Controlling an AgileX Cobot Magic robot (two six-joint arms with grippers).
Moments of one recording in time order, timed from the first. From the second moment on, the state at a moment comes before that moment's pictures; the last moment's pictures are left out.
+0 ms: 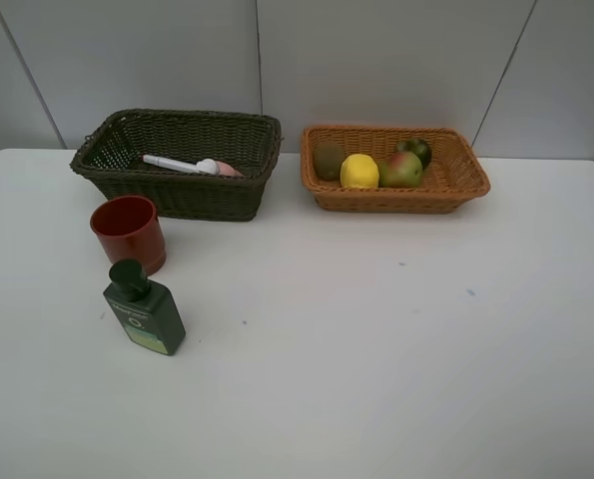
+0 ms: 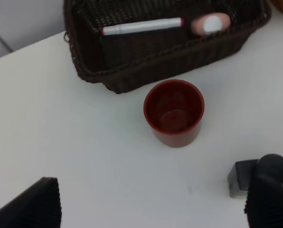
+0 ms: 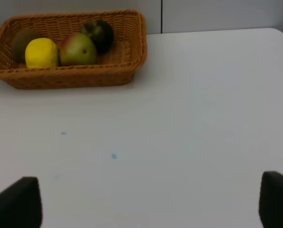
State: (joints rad) left arm -0.04 0.91 -1.01 -0.16 1.02 0.50; right arm 0.02 0.00 -0.53 -0.09 1.07 0.06
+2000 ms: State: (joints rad) left arm -0.28 1.34 -1.03 -0.19 1.02 1.53; right arm 0.02 0.00 -0.53 -0.09 1.07 0.06
